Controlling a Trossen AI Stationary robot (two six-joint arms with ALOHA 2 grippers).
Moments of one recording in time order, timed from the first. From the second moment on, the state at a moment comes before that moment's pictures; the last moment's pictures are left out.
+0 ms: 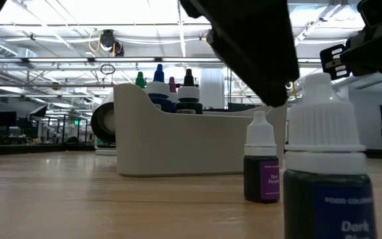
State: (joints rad) left arm -0.44 2.42 2.21 -0.97 0.02 -0.09; right arm 0.41 0.64 0.13 0.26 0.08 0.00
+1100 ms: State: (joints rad) left arm -0.40 2.42 2.11 -0.91 0.08 -0.11; right arm 0.41 0.64 0.13 0.26 0.08 0.02
